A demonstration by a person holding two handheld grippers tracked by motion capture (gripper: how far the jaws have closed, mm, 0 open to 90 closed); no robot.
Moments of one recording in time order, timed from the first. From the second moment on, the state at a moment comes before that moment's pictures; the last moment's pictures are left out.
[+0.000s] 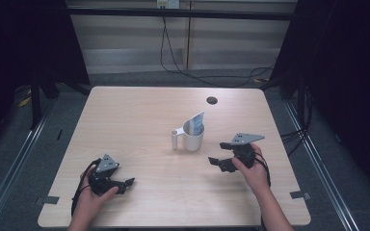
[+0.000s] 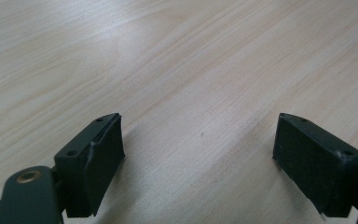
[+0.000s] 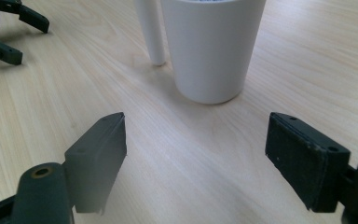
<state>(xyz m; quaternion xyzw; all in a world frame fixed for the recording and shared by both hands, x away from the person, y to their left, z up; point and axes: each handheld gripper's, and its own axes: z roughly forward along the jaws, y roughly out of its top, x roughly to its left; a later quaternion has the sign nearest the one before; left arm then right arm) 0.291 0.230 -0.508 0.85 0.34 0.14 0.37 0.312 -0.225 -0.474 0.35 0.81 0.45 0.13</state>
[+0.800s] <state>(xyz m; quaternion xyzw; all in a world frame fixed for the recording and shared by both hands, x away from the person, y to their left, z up) 0.291 0.230 -0.508 0.85 0.34 0.14 0.37 0.296 -0.242 -0.493 0.37 0.81 0.44 0.12</state>
